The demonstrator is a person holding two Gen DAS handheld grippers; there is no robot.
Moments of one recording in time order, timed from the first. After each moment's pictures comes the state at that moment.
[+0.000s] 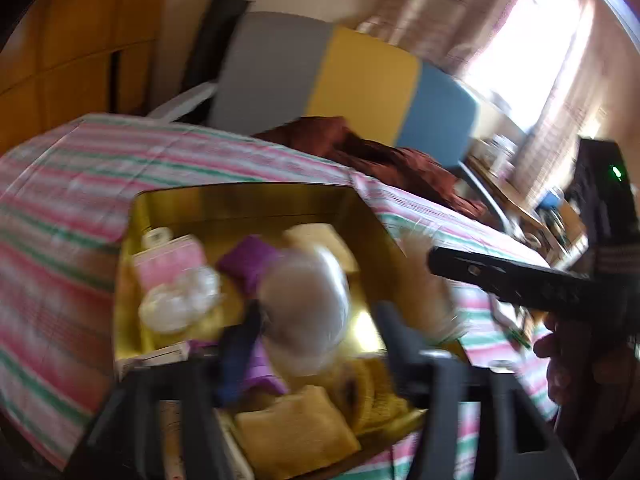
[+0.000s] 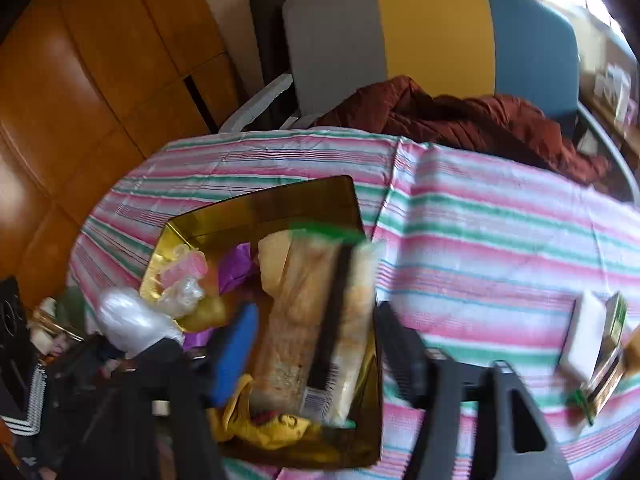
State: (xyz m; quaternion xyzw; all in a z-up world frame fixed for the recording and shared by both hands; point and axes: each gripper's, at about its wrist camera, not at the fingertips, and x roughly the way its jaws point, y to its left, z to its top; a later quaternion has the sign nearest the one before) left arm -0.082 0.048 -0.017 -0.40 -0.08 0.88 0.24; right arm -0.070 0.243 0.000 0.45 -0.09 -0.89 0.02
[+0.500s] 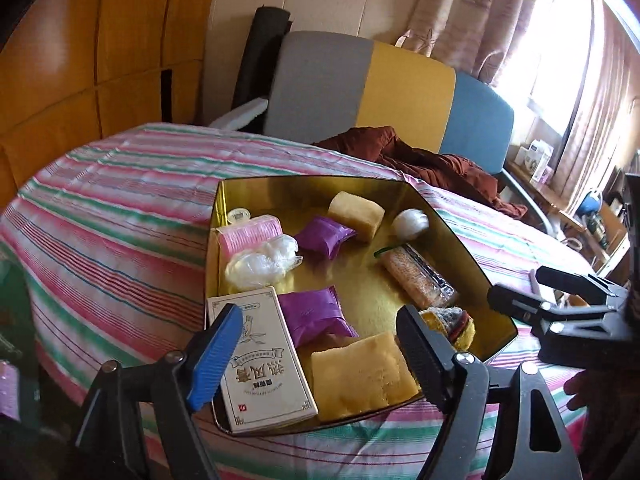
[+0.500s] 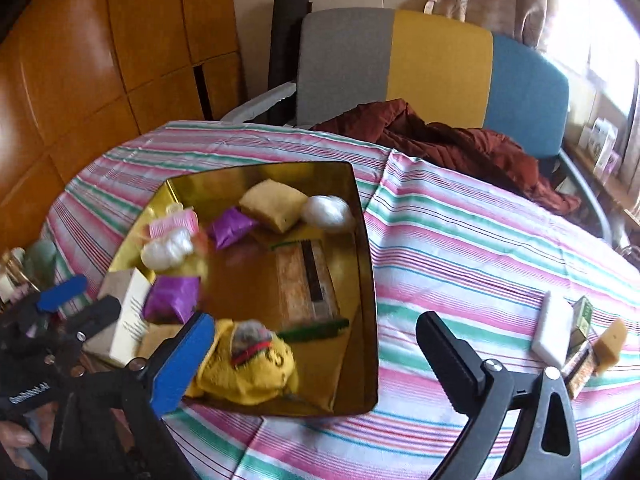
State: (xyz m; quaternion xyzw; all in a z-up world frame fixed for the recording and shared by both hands) left arm -0.028 0.018 -0.023 -0.37 -0.03 0.92 0.16; right arm -0.005 0.213 -0.019 0.42 -0.01 -0.91 0.00
